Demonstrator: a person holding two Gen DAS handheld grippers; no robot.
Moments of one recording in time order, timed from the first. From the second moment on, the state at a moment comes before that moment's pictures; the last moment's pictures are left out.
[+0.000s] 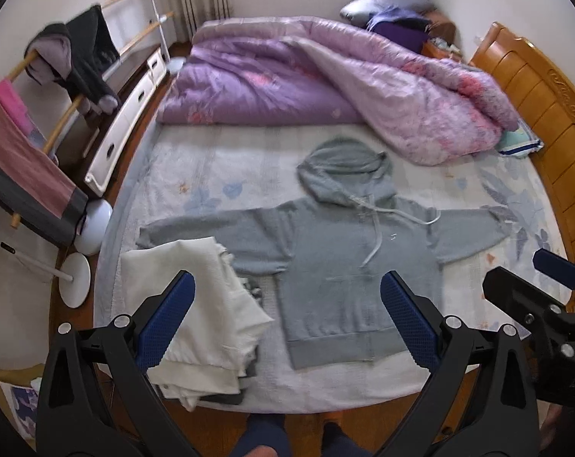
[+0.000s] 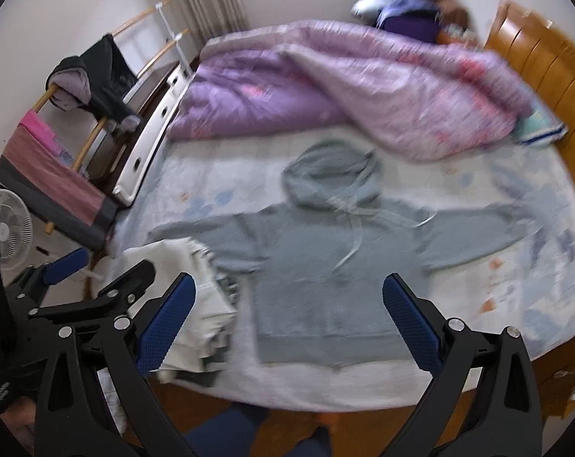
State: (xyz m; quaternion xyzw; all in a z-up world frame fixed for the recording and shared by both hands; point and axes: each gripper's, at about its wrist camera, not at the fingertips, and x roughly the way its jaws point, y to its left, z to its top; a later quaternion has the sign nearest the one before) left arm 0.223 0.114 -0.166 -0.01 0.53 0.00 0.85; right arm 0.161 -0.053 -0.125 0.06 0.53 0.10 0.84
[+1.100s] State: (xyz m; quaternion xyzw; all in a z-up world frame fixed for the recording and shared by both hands) left arm 0.398 0.589 -0.597 -0.42 0.70 0.15 0.56; right arm 0.360 0.087 -0.471 0.11 0.69 0.04 0.71
